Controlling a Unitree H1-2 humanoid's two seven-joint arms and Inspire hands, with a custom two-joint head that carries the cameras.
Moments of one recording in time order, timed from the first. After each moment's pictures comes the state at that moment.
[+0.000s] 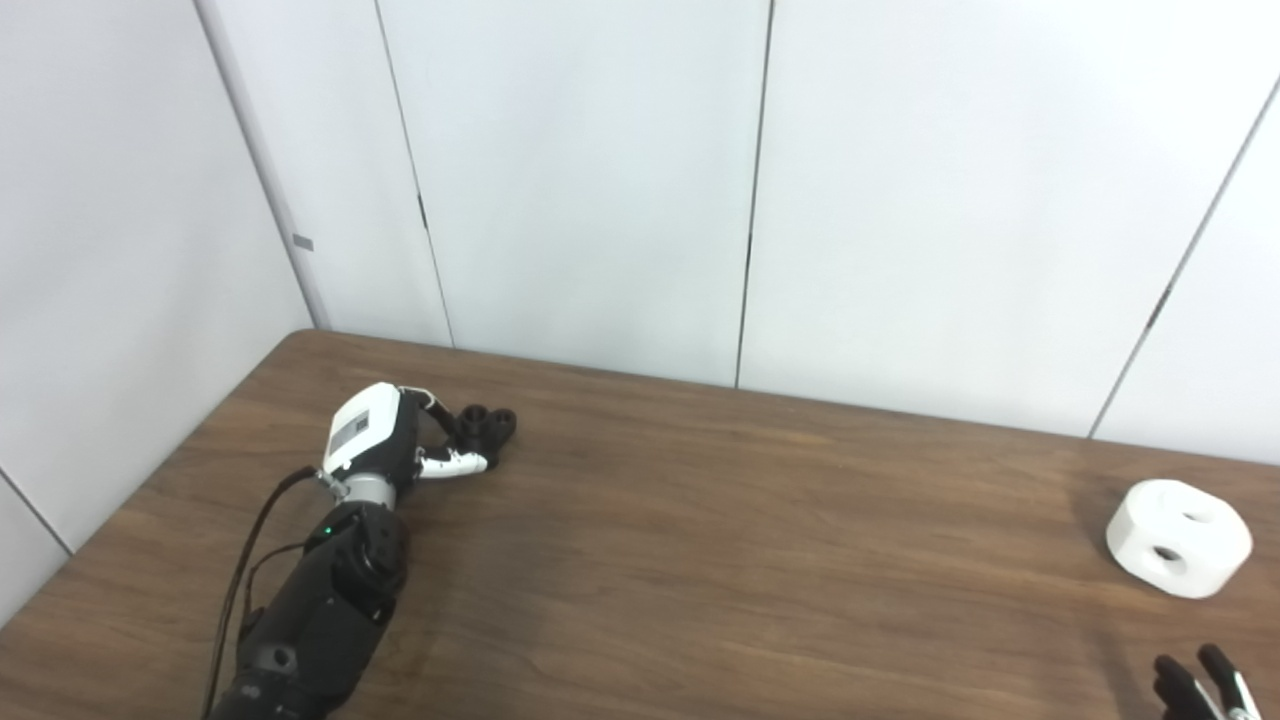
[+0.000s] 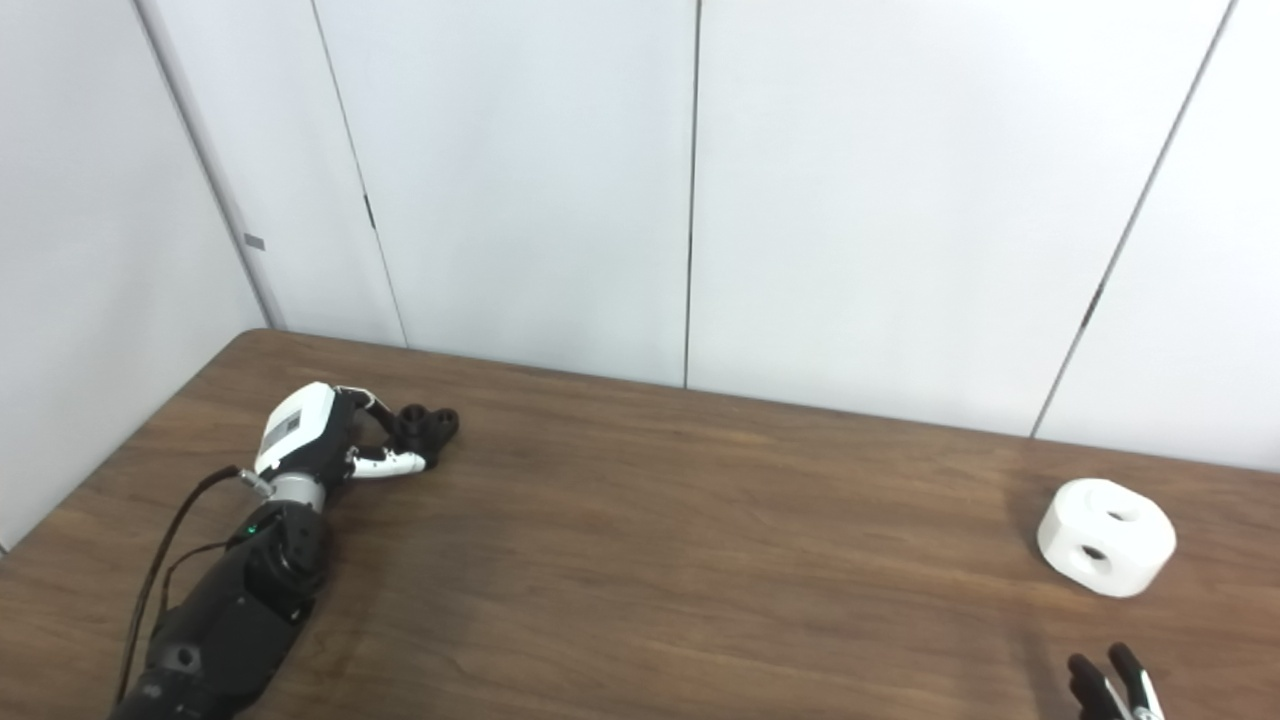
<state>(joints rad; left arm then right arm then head) -0.40 0.46 -0.06 0.39 0.55 0.34 0.16 0.27 -0.17 -0.12 -0.21 0.16 -0.14 0.14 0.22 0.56</state>
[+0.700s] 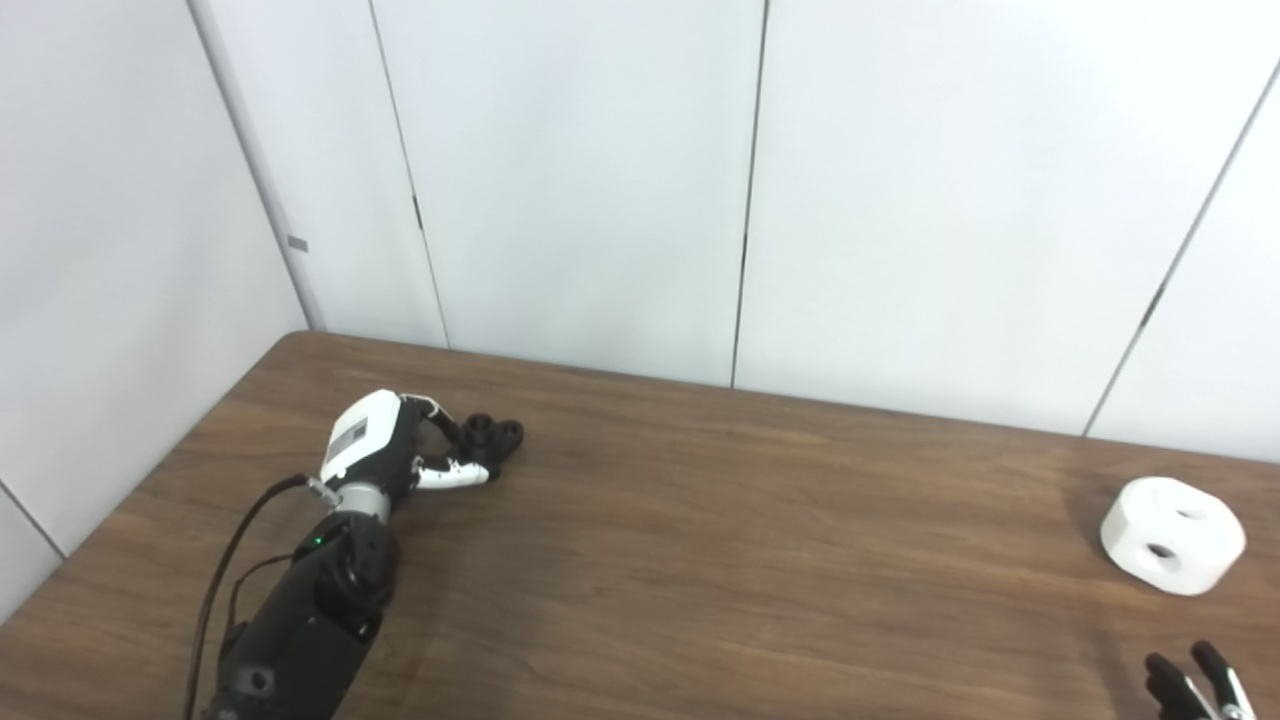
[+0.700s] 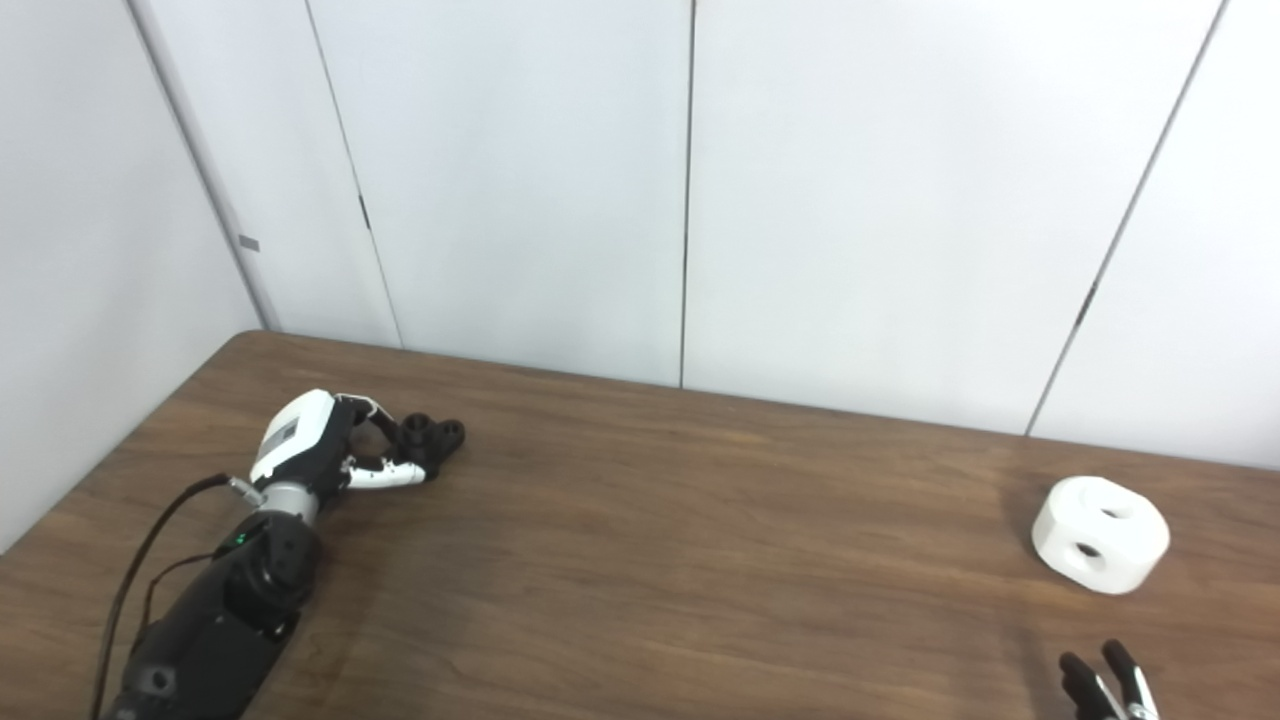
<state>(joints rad) -0.34 0.47 -0.08 0.25 0.53 0.34 0.07 0.27 -0.17 -0.12 -0.22 0.15 -0.14 0.13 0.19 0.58</state>
